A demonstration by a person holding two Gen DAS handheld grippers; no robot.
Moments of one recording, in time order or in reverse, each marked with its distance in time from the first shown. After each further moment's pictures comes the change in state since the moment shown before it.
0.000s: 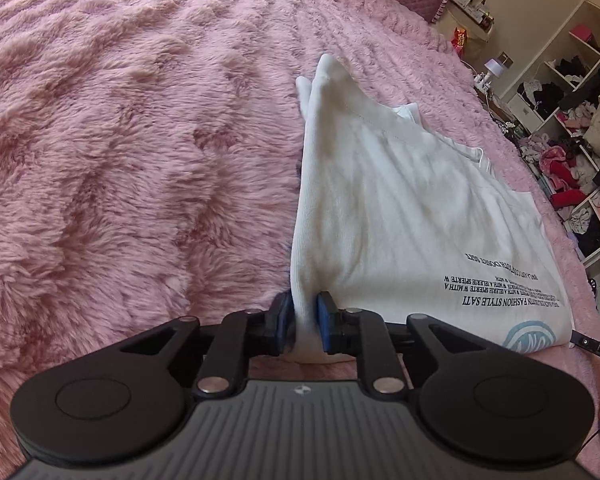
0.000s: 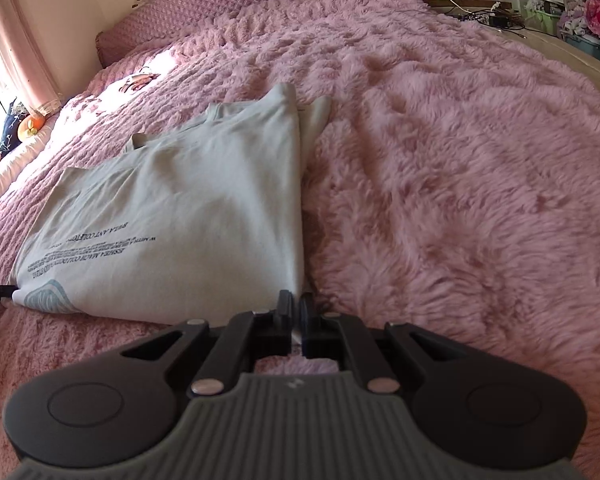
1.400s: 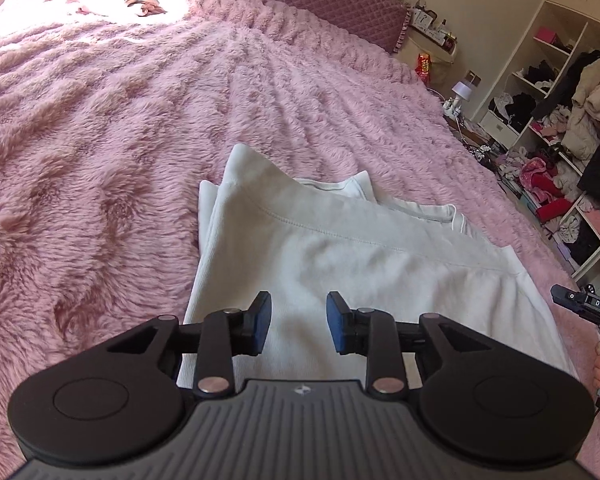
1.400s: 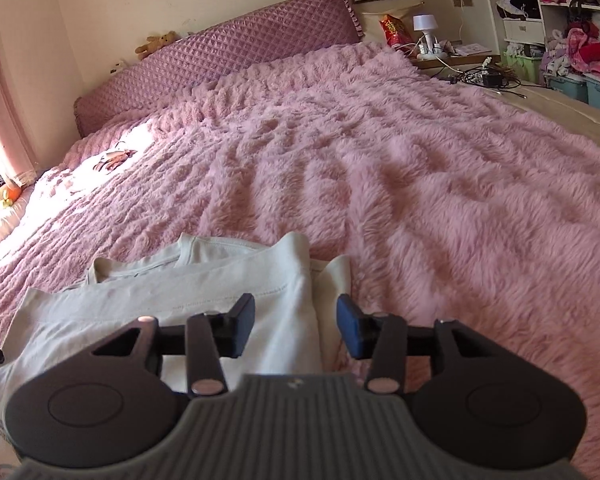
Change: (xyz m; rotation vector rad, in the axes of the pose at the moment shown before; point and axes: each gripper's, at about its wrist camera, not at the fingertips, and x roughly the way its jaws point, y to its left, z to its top) left arm 0.041 -0.059 0.054 0.133 -0.129 -0.043; right arm 0.080 0.020 0.111 0.041 -0.199 -0.048
